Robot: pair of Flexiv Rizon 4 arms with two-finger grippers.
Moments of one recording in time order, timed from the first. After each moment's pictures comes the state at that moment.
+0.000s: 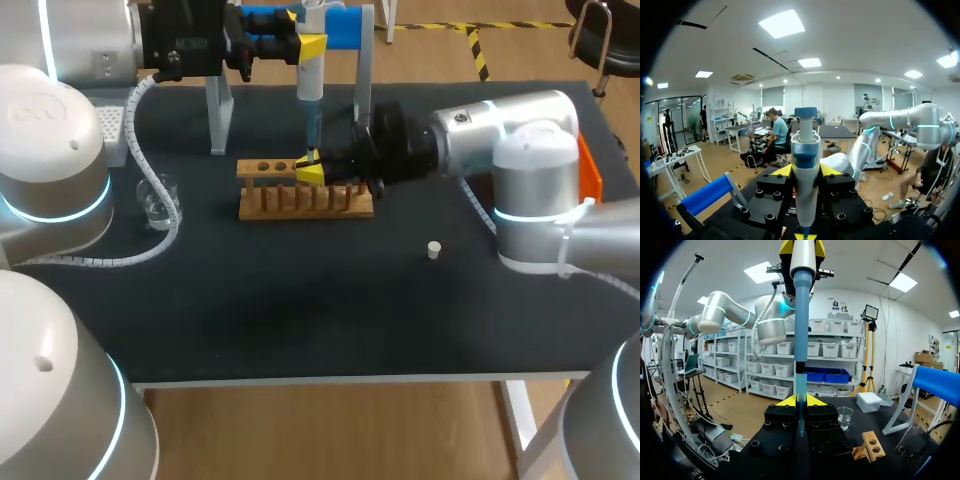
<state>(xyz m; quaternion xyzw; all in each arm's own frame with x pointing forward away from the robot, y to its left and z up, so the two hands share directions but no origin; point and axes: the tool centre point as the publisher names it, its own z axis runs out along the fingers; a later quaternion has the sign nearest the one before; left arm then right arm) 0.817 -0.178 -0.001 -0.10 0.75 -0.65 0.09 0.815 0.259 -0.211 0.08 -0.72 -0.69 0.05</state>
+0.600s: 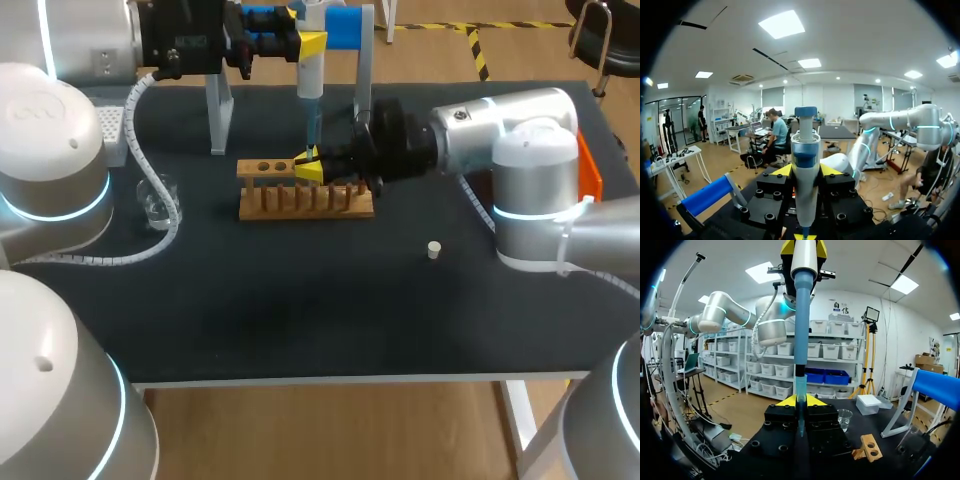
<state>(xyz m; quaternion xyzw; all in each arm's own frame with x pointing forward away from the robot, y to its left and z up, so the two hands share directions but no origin) 0.817 -0.178 0.002 -0.10 0.75 -0.65 0.09 0.816 0.260 -0.206 0.09 -0.71 -0.69 0.05</state>
